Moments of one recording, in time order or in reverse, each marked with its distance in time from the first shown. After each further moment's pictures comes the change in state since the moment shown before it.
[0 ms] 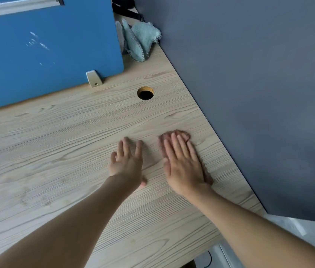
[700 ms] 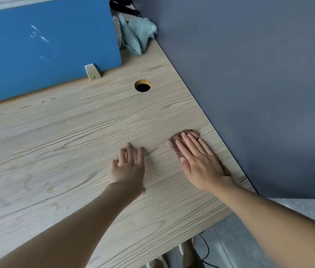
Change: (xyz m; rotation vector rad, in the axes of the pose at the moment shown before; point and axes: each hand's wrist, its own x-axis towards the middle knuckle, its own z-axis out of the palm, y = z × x) left_hand -0.044 0.016 0.026 0.158 -0.047 0.020; right_hand -0.040 0.062 -0.007 -0.052 -0.054 -0.104
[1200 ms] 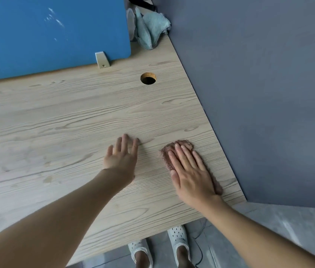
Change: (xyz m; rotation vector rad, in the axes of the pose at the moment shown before) left_hand -0.004 0.008 0.013 -0.033 0.075 -0.081; right_hand -0.048 -0.020 0.003 0.042 -0.037 -0.098
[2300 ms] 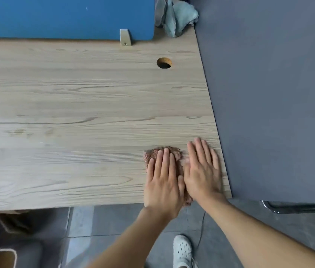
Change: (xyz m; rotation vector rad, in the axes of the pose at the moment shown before) left_hand -0.055 0.181 0.100 -0.455 0.565 -0.089; right_hand -0.033 0.050 0.009 -0.007 0.127 0.096
